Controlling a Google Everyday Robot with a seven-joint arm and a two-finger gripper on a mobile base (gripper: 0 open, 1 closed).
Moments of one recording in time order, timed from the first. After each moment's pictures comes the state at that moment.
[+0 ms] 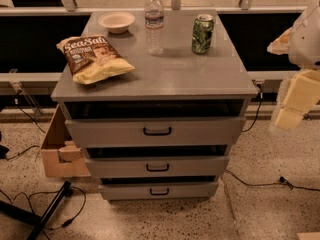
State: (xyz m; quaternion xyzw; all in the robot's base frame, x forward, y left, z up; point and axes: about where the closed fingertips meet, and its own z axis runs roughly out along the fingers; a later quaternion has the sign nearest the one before) arm 0.438 -0.217 0.976 -0.60 0.78 -0.03 0.16
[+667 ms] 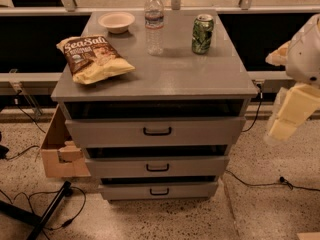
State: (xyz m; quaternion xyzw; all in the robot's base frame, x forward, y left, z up) arm 0.436 -0.214 0.957 -0.59 0.79 -0.02 0.17
